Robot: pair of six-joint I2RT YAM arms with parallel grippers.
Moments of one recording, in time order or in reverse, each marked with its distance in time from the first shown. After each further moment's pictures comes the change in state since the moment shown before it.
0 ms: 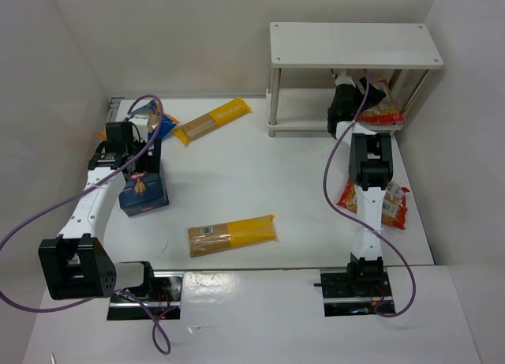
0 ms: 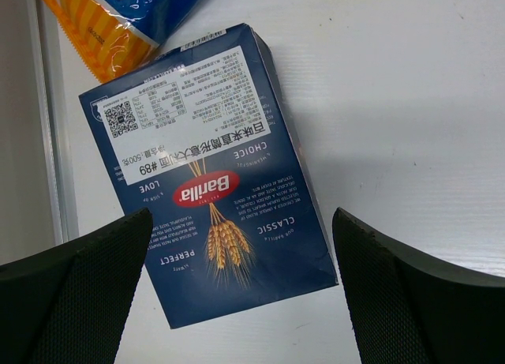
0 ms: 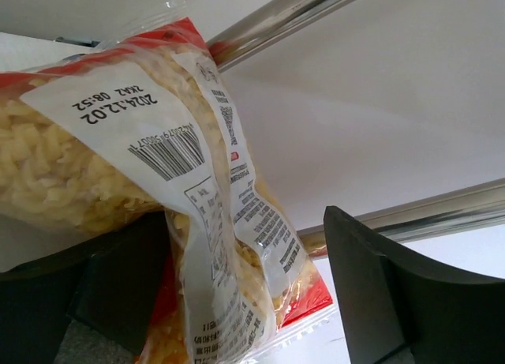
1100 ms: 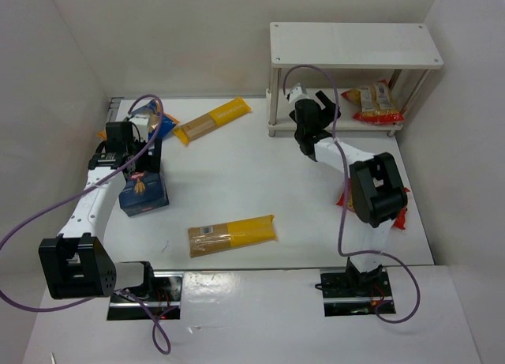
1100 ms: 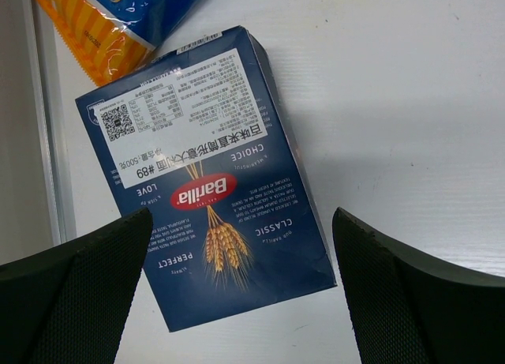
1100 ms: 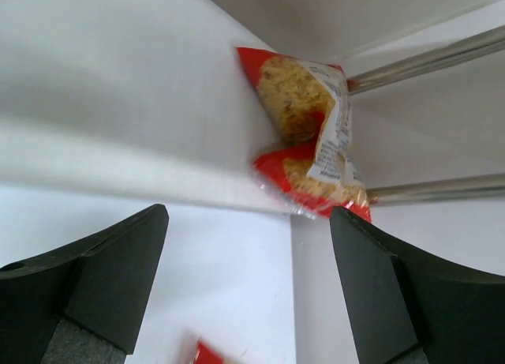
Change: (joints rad) left arm 0.000 0.003 0.000 0.006 0.011 0.003; right arm 0.322 -0.504 -0.476 -0.337 -0.122 0.249
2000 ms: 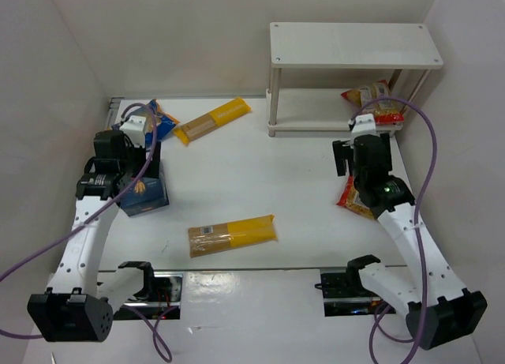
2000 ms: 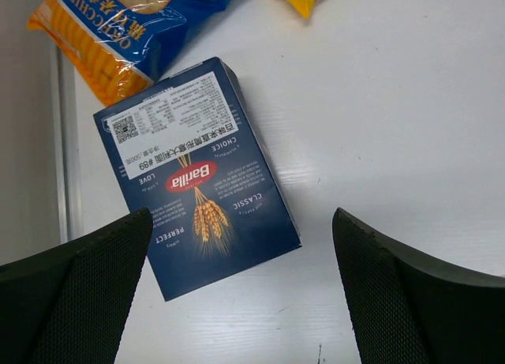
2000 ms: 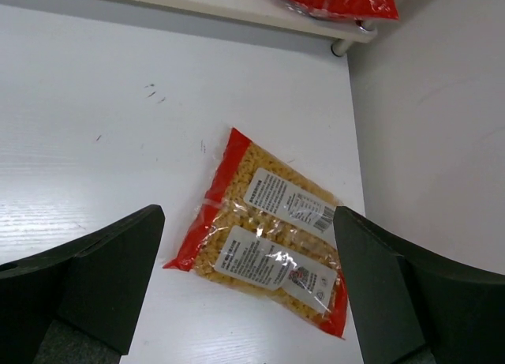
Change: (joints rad) left arm -0.049 -0.244 -0.028 -0.053 0.045 -0.004; right arm -0.042 -0.960 -0.336 -0.822 -0.254 0.585
